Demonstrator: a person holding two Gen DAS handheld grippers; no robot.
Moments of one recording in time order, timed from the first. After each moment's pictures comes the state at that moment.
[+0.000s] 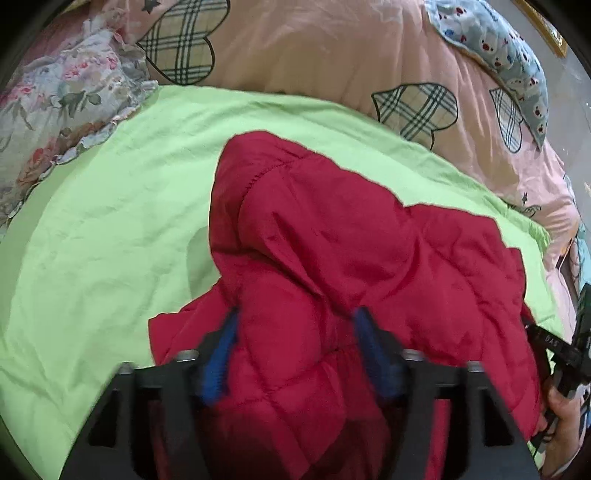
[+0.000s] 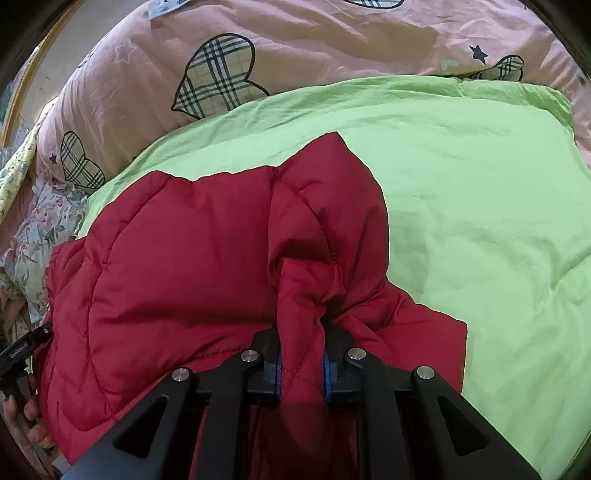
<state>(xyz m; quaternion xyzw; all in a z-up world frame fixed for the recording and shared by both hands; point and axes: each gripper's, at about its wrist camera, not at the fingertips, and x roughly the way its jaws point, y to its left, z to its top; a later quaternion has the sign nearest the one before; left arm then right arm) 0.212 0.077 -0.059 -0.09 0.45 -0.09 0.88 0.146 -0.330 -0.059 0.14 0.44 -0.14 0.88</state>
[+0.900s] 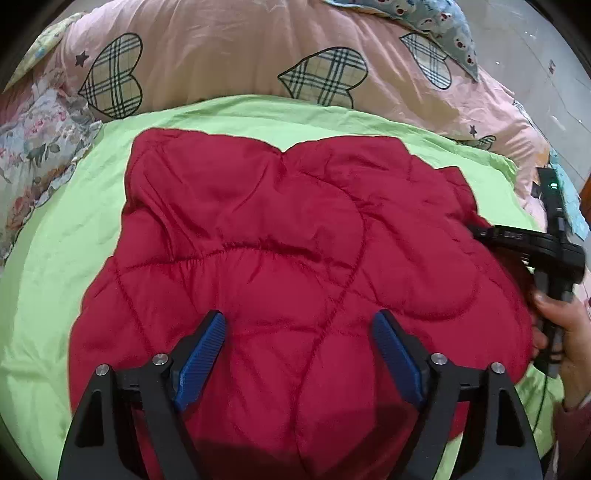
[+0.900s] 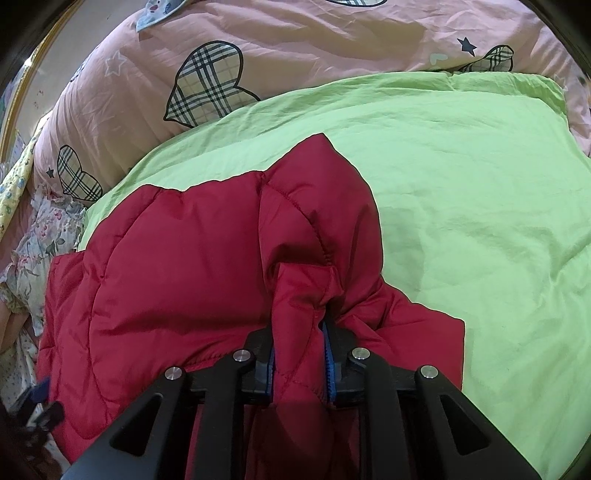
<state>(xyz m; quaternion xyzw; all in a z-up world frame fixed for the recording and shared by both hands) 0.114 0.014 -0.050 0.01 0.43 -0.17 0.88 0.142 -0.336 -0.060 0.16 0.43 -0.15 0.88</state>
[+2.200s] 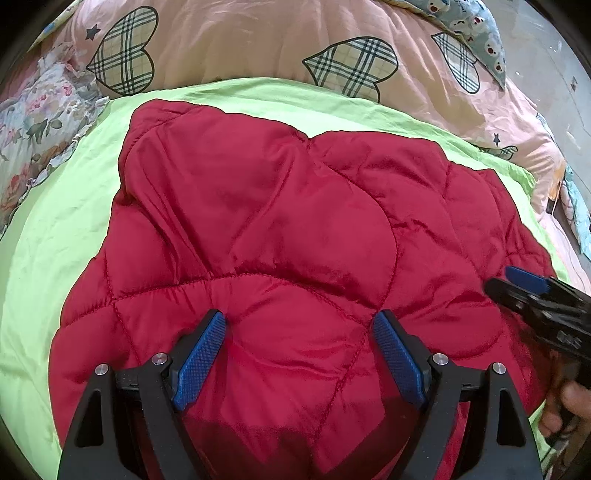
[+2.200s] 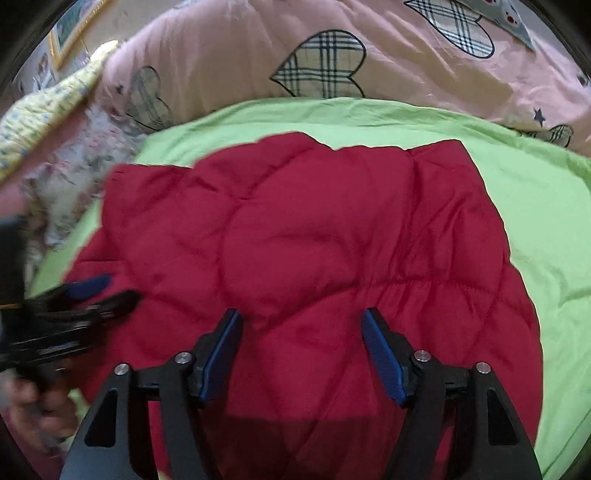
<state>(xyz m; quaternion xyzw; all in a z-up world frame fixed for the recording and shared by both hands) 0.155 0.009 -0.071 -0.01 0.46 -0.14 0.88 0.149 -0.243 -0.063 0.03 0.45 -0.07 0.89</state>
